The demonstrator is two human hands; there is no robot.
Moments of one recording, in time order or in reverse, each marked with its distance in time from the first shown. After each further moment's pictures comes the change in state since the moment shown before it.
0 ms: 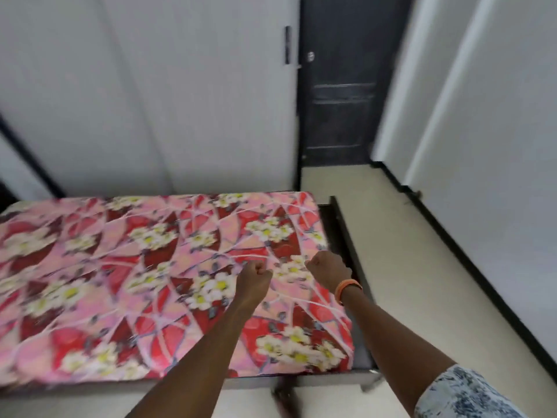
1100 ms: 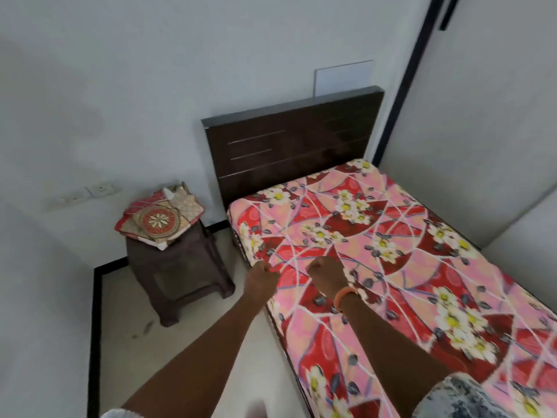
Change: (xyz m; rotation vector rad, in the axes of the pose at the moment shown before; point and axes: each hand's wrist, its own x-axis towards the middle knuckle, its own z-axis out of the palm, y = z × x) left_hand 0.047 -0.331 -0.708 -0.383 1.008 -0.594; right_hand -0.040 -0.719 0.579 -0.215 -0.719 -0.857
